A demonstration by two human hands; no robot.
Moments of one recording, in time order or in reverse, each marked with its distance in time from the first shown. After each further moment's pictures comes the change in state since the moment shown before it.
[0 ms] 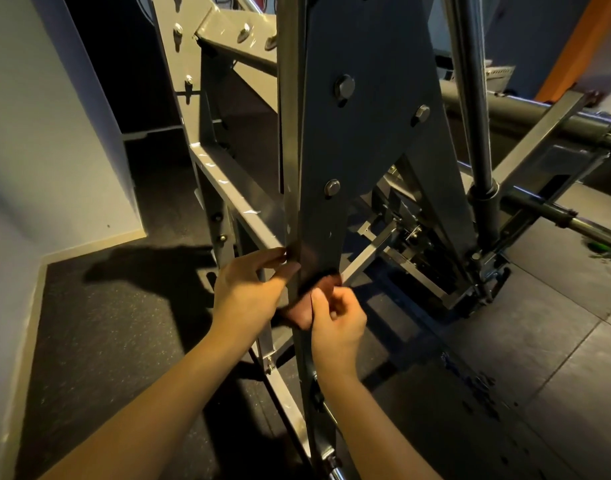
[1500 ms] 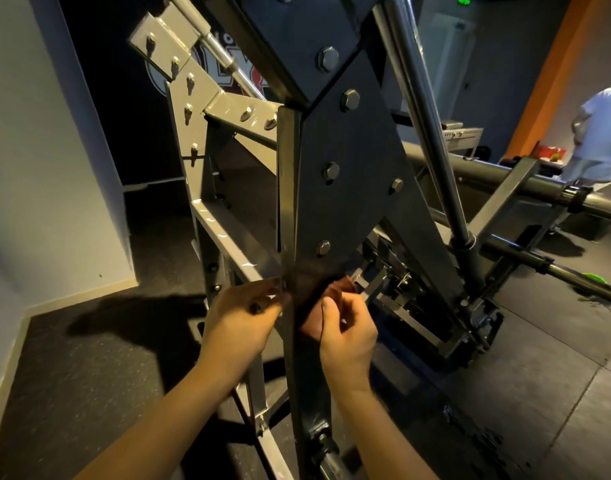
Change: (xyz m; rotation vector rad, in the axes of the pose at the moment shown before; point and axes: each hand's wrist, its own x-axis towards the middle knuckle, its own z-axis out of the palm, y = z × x) left_hand 0.007 0.040 -0.025 -0.031 -0.073 0.007; right_hand 0.027 -0.048 -0.010 -0.079 0.007 -0.327
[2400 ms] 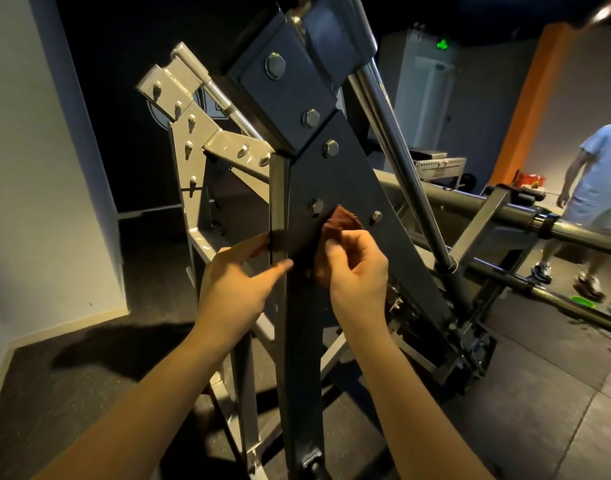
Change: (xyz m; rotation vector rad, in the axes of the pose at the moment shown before) left_hand 0.013 0.086 -0.022 -0.027 0.037 0.115; right_hand 0.058 -0.111 -0.020 0.034 -0.037 -0.314
